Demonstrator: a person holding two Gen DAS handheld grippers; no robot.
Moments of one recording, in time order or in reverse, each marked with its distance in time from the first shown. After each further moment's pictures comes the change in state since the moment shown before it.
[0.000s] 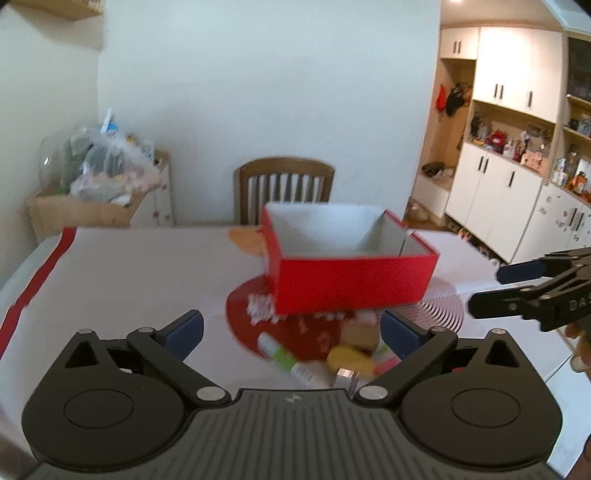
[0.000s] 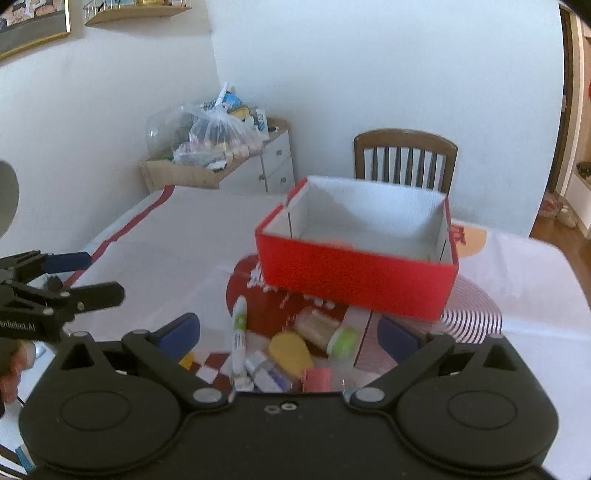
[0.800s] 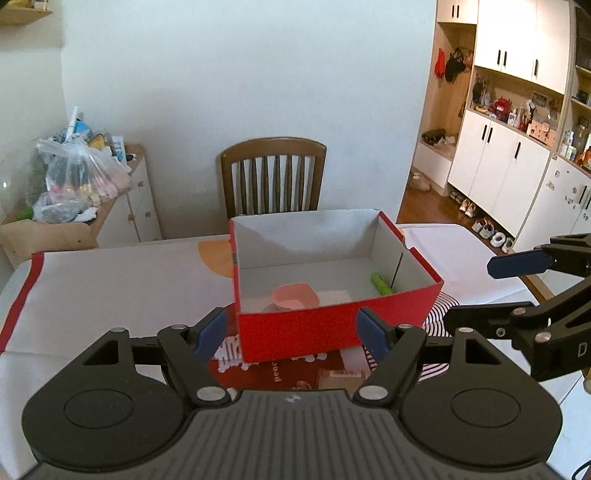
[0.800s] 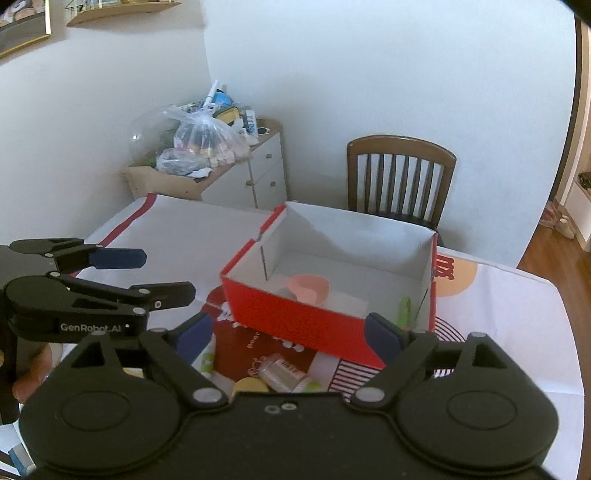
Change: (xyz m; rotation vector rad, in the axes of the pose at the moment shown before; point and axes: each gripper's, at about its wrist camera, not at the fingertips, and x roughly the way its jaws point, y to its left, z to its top) left arm 0.085 -0.054 0.091 0.057 0.097 0.005; right arm 0.022 -0.034 0.079 -0.037 0.029 -0.015
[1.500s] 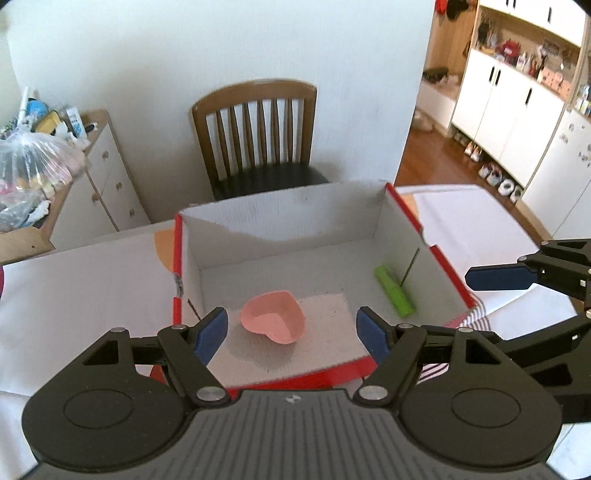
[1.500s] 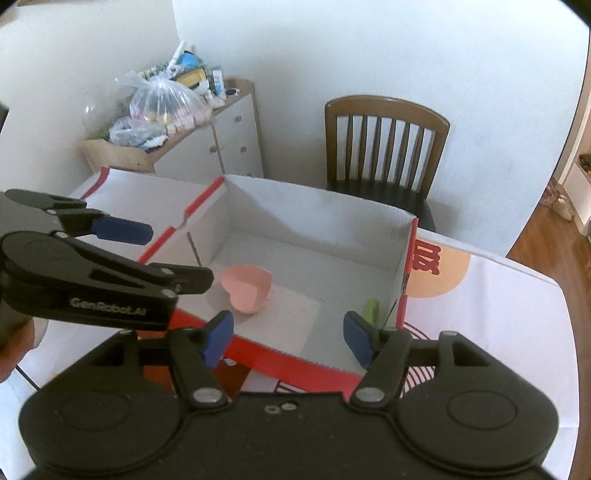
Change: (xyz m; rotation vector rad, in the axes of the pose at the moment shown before) left arm 0.130 -0.033 0.067 0.052 0.216 -0.004; right arm 0.091 -0.069 0.026 0.004 0.129 -0.032
